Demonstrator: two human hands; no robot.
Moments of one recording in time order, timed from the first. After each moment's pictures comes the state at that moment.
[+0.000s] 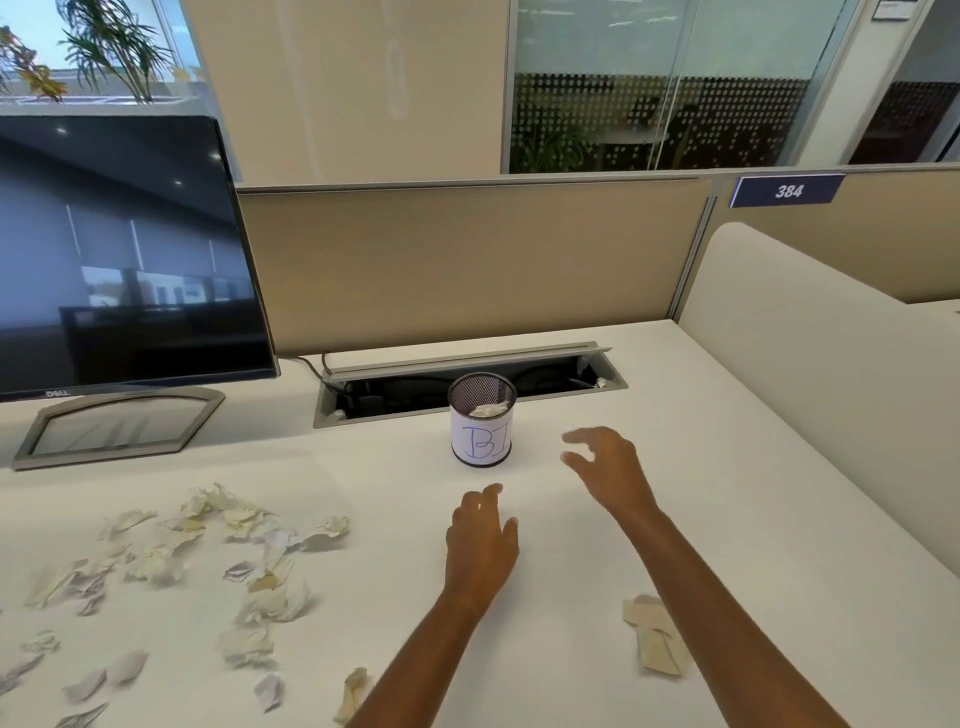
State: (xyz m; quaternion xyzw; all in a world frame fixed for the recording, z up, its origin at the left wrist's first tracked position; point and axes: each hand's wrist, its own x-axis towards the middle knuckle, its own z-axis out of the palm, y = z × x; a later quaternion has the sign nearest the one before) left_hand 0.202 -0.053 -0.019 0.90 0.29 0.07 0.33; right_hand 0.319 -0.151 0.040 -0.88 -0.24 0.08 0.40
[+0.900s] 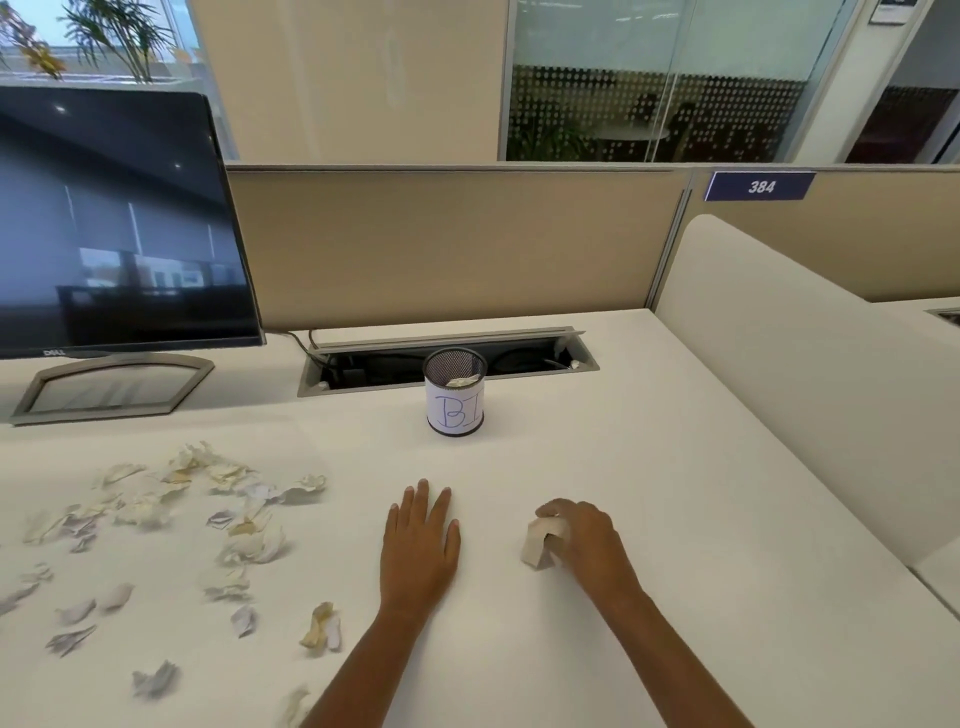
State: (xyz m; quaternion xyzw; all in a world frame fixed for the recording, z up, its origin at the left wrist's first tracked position) left_hand 0.156 -0.063 -0.070 0.94 0.30 0.08 0.13; right_hand 0.252 -0.224 0.004 -0.91 -0.26 0.15 0.28
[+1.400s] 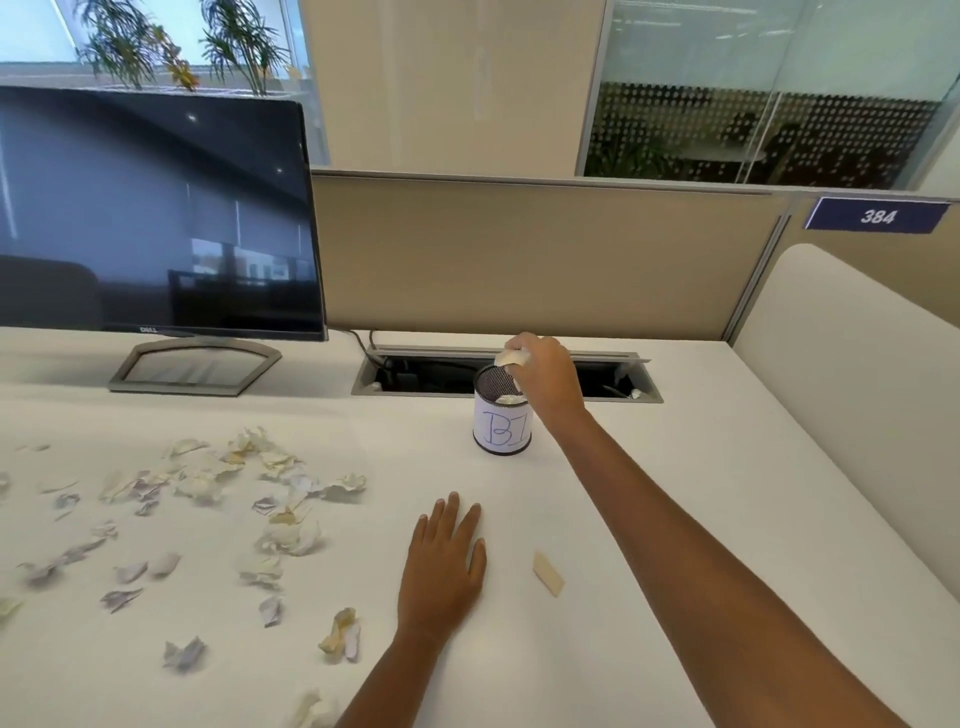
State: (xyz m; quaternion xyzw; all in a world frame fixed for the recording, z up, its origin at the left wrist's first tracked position) left_hand 0.156 -0.058 -0.075 0.93 0.32 0.11 0.15; right_hand 0.337 -0.052 0.084 -0.85 -0.36 0.02 0.38
